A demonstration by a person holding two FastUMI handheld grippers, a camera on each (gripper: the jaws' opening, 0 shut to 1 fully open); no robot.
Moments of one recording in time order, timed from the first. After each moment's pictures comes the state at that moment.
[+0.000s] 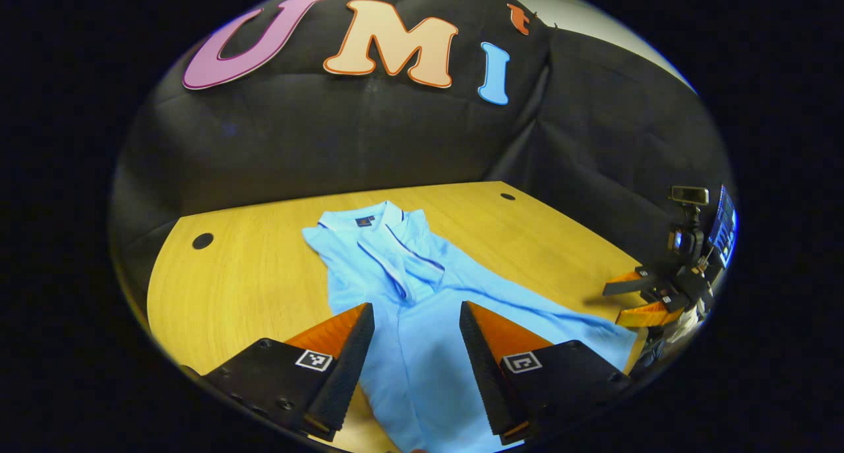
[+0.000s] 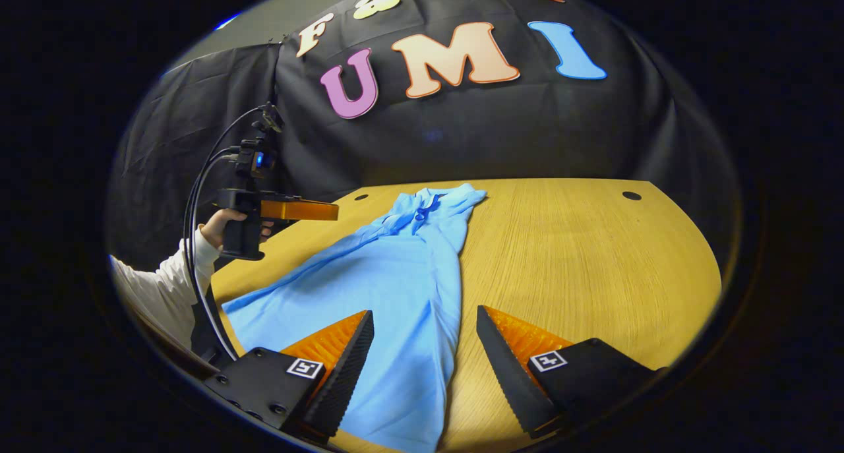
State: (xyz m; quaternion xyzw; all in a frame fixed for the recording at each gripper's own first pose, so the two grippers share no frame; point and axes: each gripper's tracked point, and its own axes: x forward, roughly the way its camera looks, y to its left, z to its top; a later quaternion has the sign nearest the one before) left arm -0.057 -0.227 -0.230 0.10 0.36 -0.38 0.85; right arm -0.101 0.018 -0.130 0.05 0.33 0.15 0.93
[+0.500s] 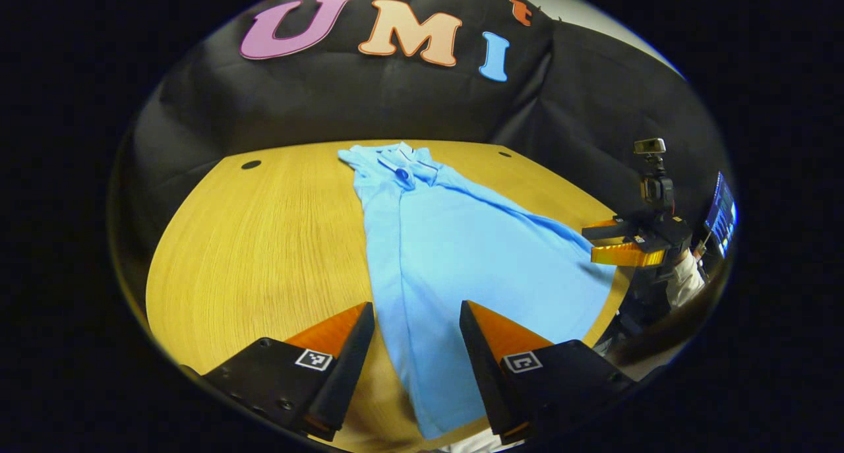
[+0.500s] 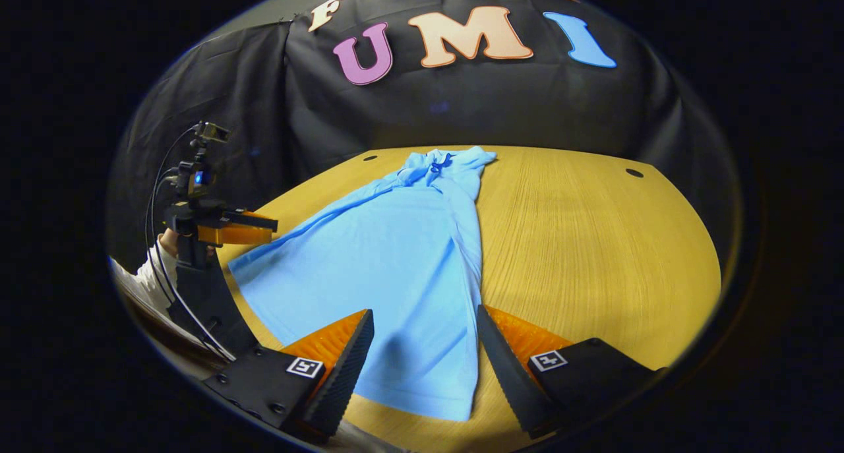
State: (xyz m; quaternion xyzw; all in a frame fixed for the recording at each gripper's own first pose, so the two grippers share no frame) left arm -0.203 -0.122 -0.245 0.10 0.41 -0.33 0.84; right arm -0.165 0.020 -0.155 0.03 0.38 0.14 0.91
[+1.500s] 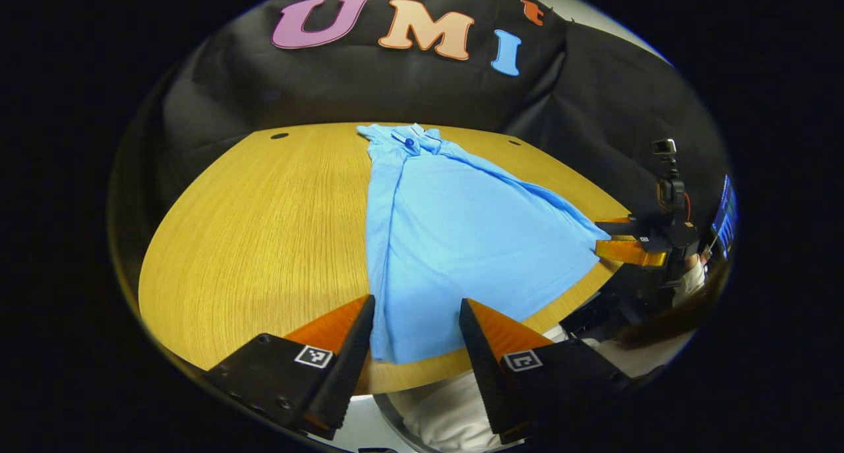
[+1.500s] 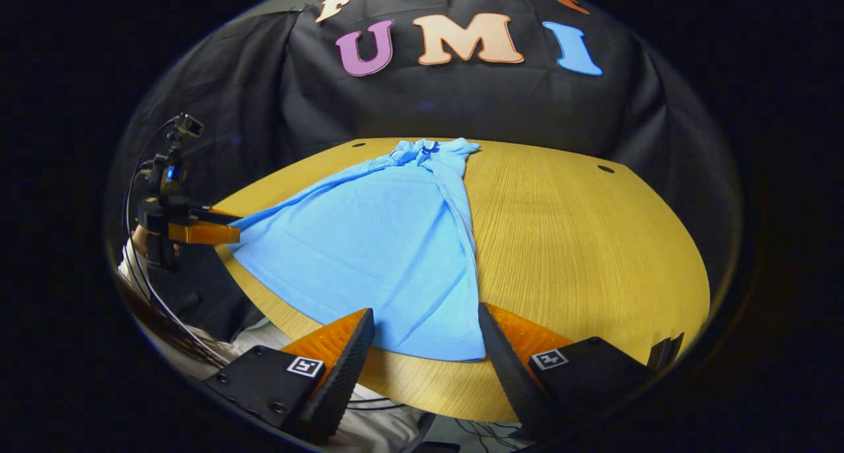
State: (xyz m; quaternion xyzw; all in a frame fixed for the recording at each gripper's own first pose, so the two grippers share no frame) left arm -0.271 -0.107 -0.244 0.10 0.42 -0.29 0.86; right arm -0.217 0.019 -0.161 -0.03 0.38 0.12 0.92
